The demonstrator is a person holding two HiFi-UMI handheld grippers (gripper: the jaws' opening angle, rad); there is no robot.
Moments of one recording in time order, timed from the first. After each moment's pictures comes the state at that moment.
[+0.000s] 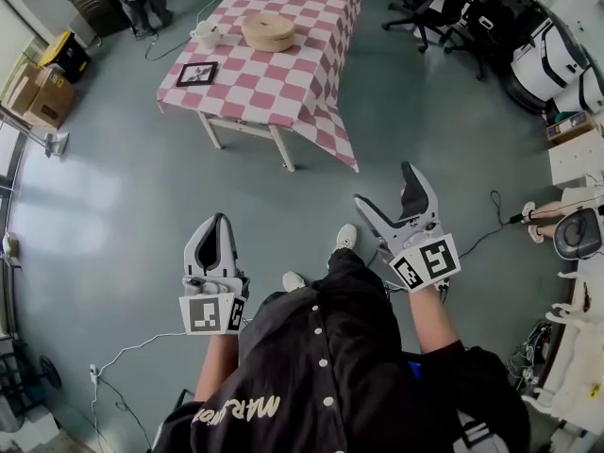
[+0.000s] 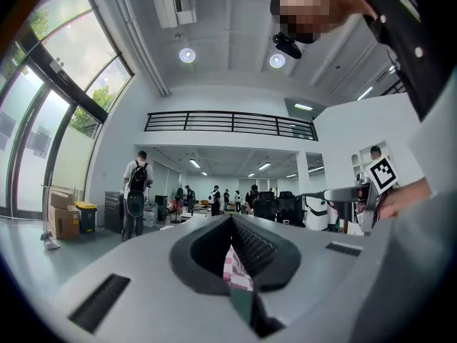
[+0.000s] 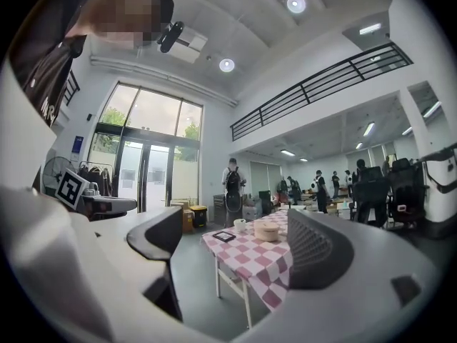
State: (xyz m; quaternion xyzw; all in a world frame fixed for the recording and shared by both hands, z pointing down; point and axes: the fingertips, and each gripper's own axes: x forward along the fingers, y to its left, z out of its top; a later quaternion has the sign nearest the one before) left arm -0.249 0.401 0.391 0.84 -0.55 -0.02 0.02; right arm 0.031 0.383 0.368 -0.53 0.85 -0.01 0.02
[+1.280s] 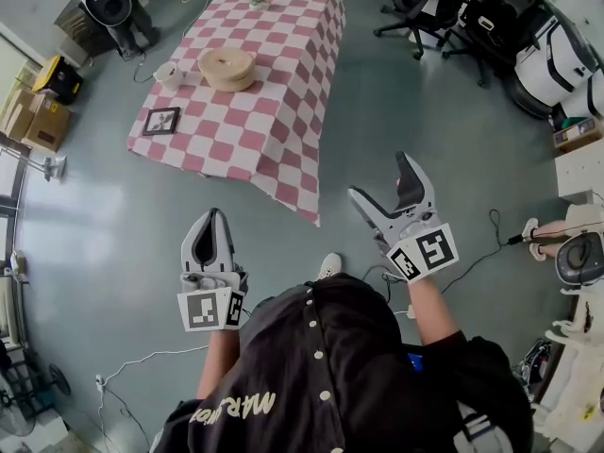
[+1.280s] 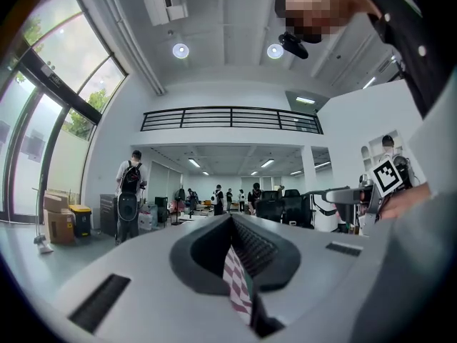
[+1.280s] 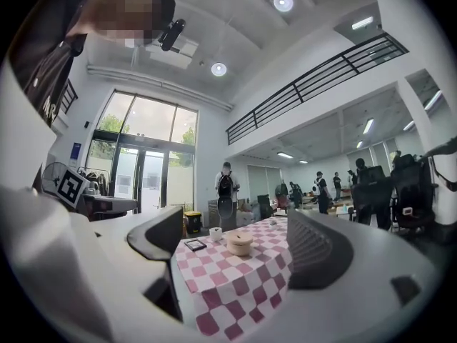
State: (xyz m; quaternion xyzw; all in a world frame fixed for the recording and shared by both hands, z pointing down) left arm -0.079 0.239 0.370 0.83 -0.56 -0.01 0.01; right arm 0.201 0.218 0.357 -0.52 0.85 -0.01 0.04
